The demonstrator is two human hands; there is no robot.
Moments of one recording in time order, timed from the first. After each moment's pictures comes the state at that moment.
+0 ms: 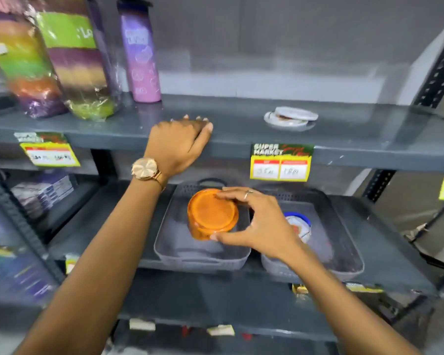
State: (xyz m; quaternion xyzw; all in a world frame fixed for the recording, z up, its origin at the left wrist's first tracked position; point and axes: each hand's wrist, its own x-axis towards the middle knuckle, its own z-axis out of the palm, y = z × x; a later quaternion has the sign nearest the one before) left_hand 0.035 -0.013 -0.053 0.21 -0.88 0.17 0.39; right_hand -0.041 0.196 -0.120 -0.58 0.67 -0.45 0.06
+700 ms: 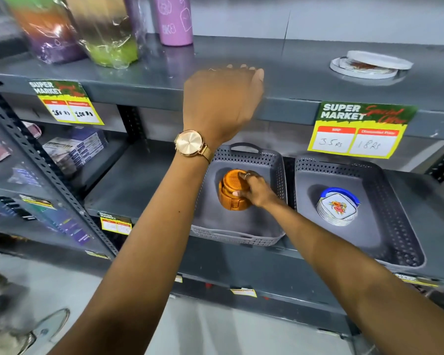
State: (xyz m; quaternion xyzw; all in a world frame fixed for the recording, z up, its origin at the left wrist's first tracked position) left_hand 0.025 -0.015 -0.067 0.20 -0.80 0.19 0.53; right_hand -0.110 0.025 -0.268 -0.53 0.80 -0.20 0.19
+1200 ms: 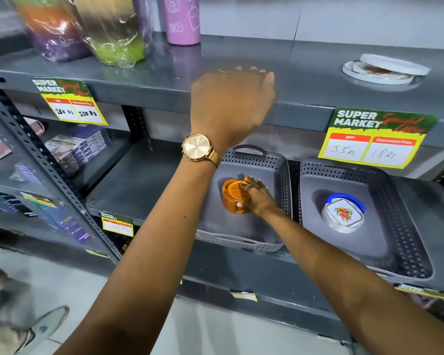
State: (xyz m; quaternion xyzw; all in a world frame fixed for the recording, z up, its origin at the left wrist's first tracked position) left_hand 0.021 -0.020 -0.071 0.21 -0.79 0.20 0.54; right_hand -0.107 0.019 -0.290 -0.53 0.82 -0.11 0.18
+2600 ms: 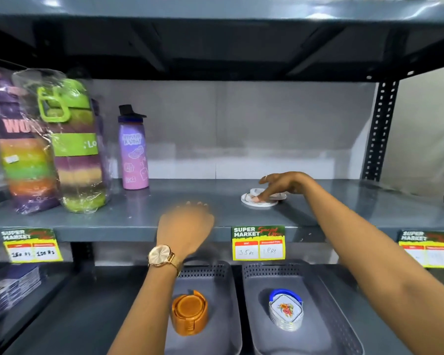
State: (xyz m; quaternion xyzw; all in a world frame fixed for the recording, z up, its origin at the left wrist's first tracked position) left_hand 0.003 0.013 -0.050 0.25 -0.88 0.12 0.39; right_hand -0.223 0.136 0.054 -0.40 0.88 -0.19 0.18
